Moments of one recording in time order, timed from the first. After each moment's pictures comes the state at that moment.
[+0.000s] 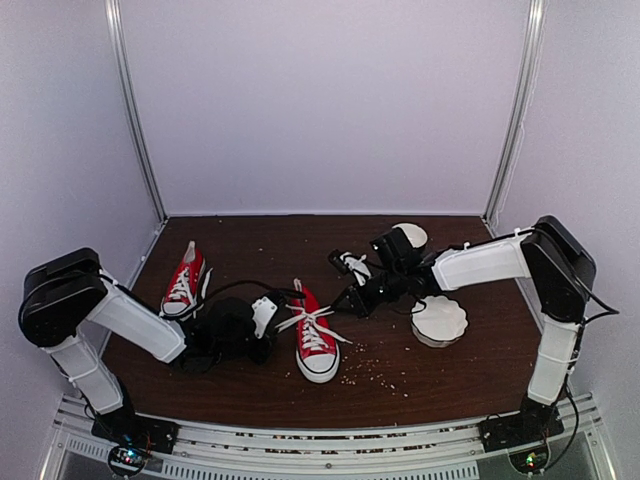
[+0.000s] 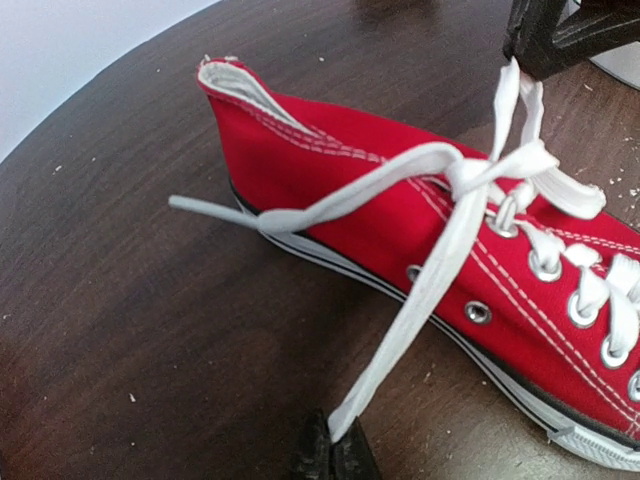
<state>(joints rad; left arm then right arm) -0.94 1.66 0.49 0.55 -0.27 -0.03 0.72 1.89 1.14 -0.01 -0.52 0.08</state>
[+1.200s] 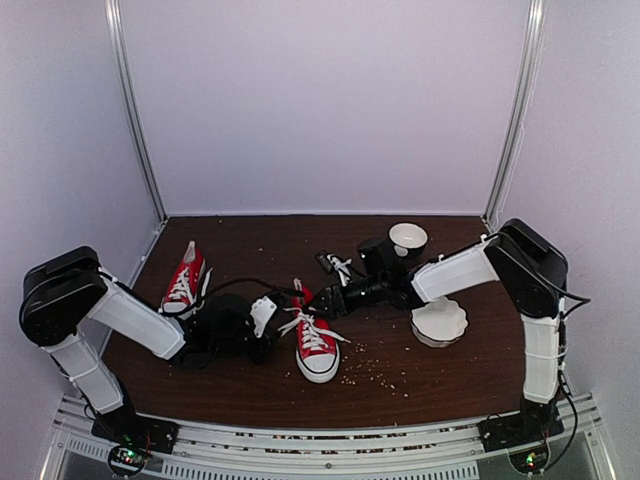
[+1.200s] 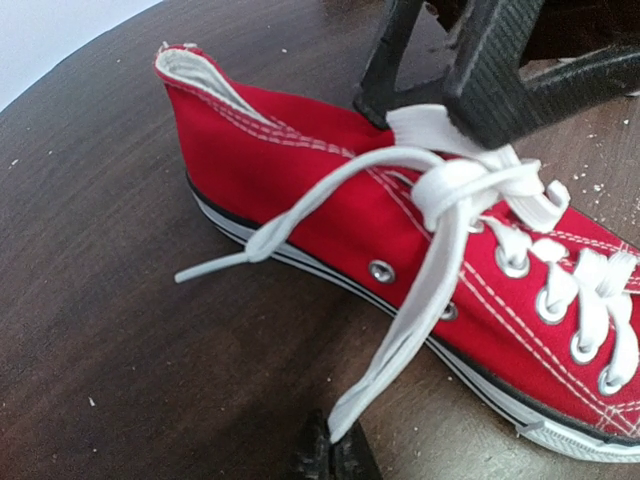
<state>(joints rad) -0.90 1.66 0.50 0.53 -0.13 -0.05 0.75 2.05 1.16 0.34 -0.67 0.38</state>
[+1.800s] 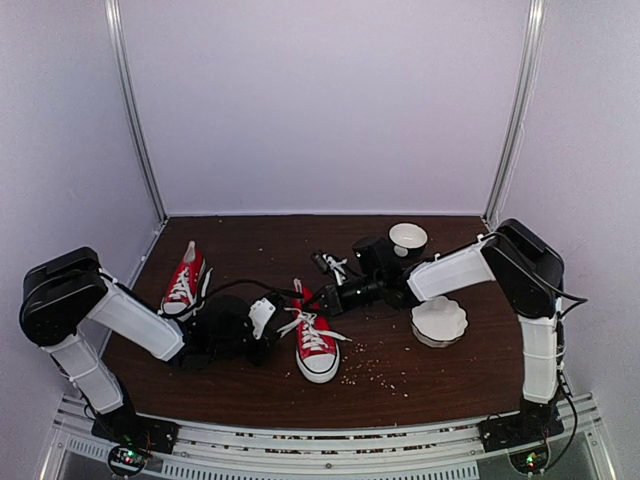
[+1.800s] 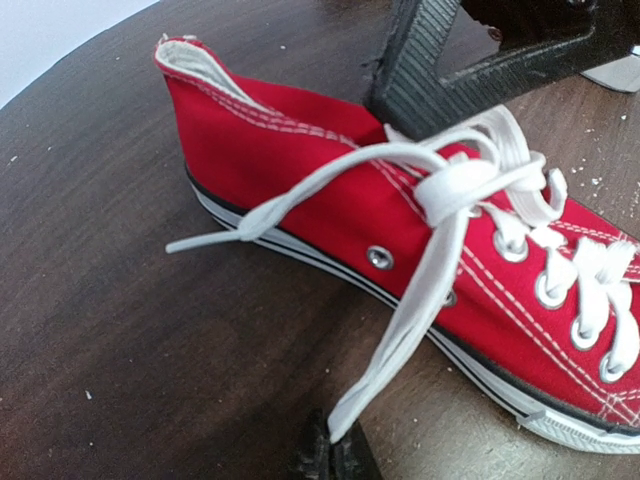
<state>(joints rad) -0.90 1.66 0.48 0.55 -0.12 -0.05 0.76 2.07 1.21 0.32 -0.69 0.43</state>
